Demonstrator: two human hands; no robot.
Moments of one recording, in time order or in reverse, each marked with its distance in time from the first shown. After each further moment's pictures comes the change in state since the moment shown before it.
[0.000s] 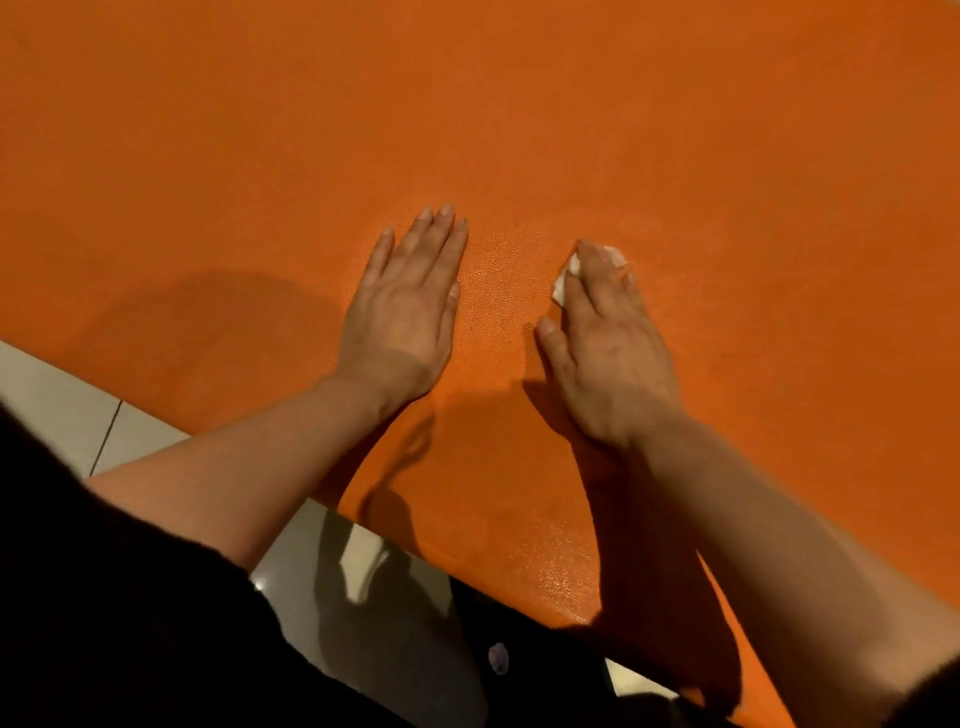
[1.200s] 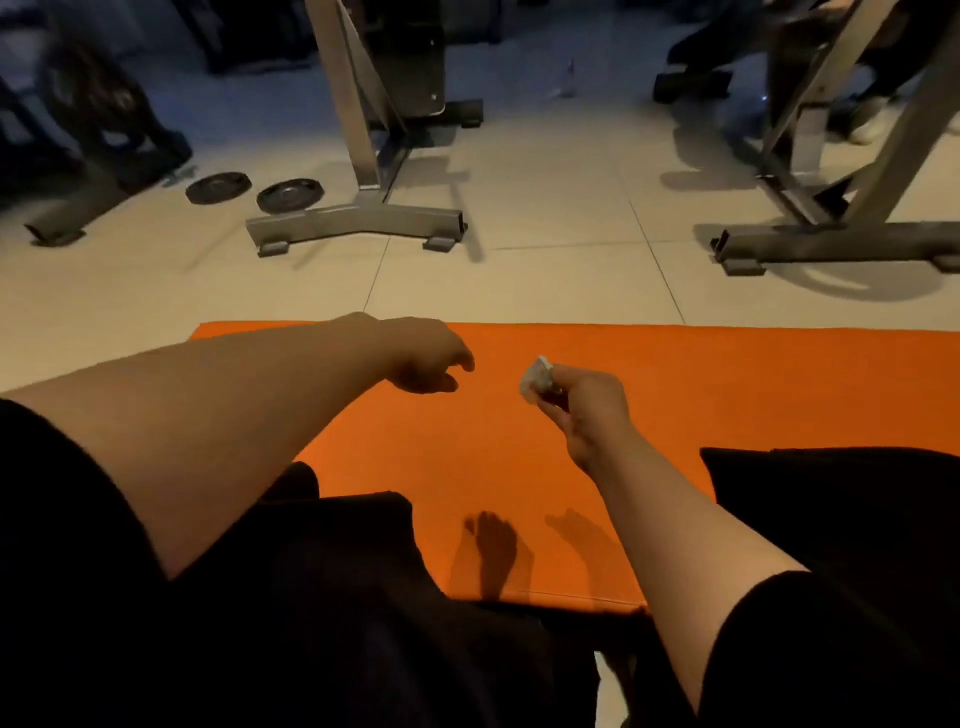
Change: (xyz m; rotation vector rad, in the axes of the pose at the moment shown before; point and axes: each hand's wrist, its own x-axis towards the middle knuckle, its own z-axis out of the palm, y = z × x) left_hand -0.026 0.169 -0.355 0.598 -0.479 0.454; right_hand -0.180 -0.076 -0.208 1.673 0.692 0.503
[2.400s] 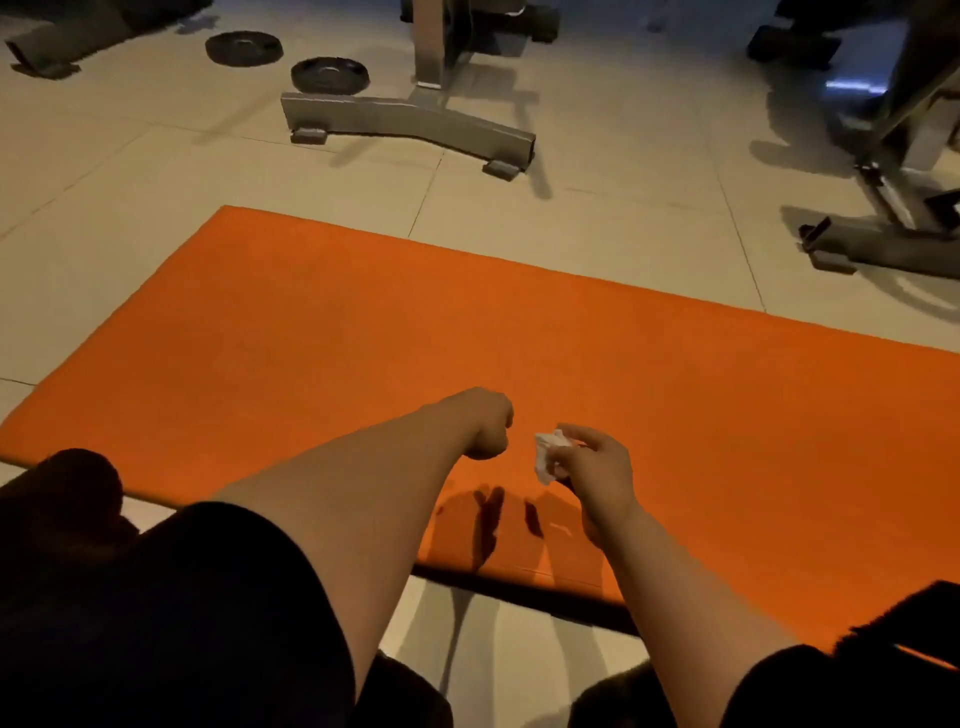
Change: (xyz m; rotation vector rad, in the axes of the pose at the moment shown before) left_hand 0.035 -0.022 0.174 -0.598 -0.028 -0.097; right_hand -0.002 0.143 0.058 -0.481 -0.052 0.037
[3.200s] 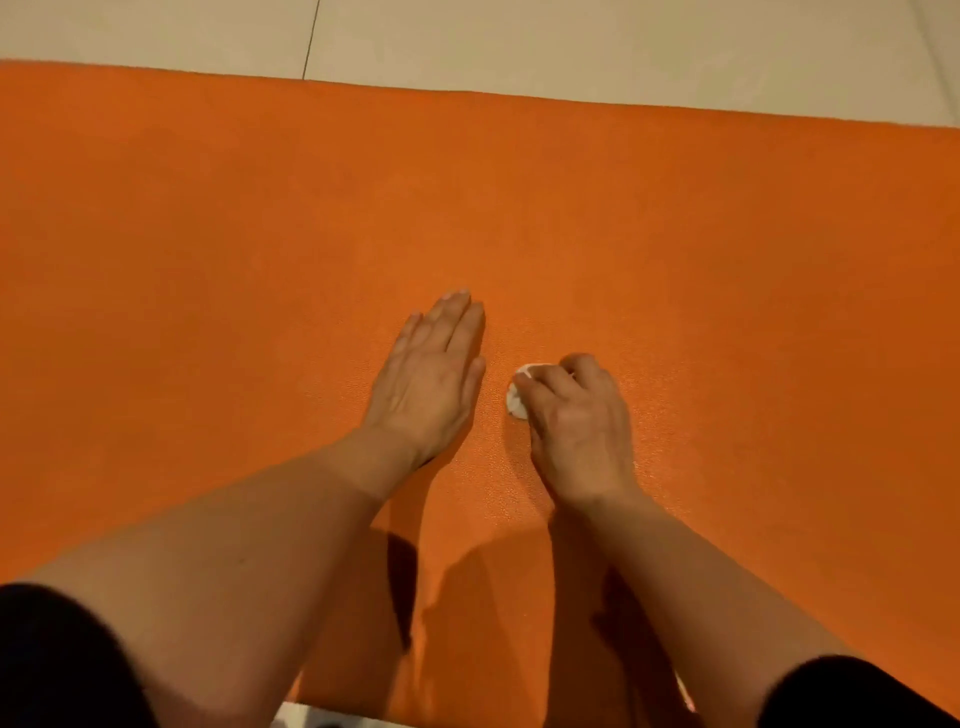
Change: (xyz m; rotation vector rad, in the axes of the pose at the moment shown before) left_hand 0.197 -0.109 0.085 0.002 0.504 0.122; right_hand 0.202 0.100 0.065 -1.029 0.204 -0.917
